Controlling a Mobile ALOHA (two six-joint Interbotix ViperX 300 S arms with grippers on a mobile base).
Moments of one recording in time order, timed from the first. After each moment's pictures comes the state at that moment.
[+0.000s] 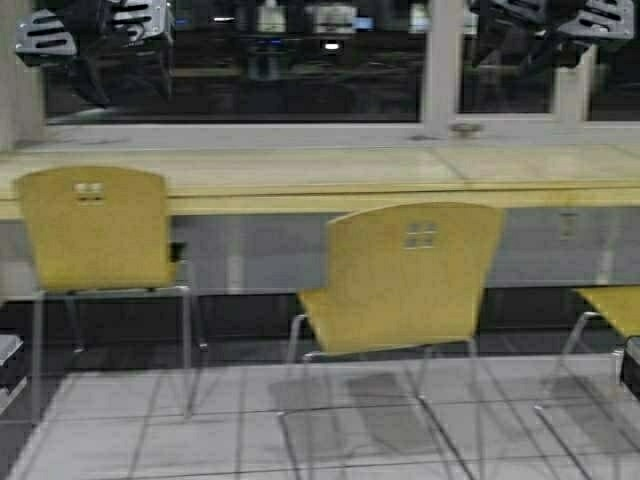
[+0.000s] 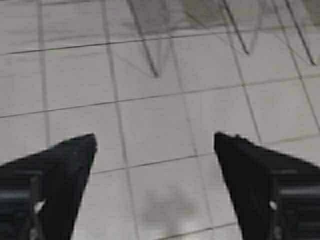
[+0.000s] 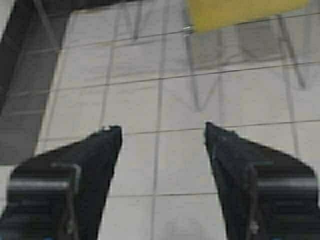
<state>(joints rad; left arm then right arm) -0.28 -0.25 0.80 0.20 0.10 -0.37 0.26 -0.35 0.87 -0.29 0.01 0.55</state>
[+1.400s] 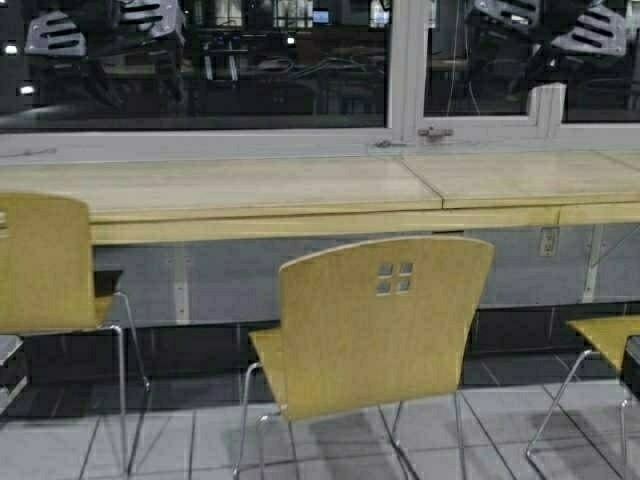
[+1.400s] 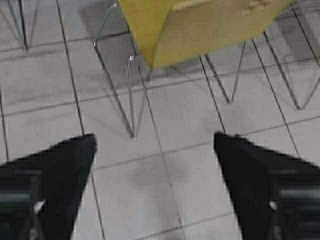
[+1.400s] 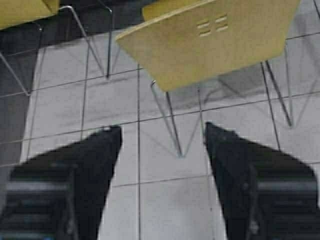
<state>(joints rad) -0.28 -0.22 0.77 0.18 0.09 -0.37 0.27 -0.29 0.87 -0.26 0.00 0.56</state>
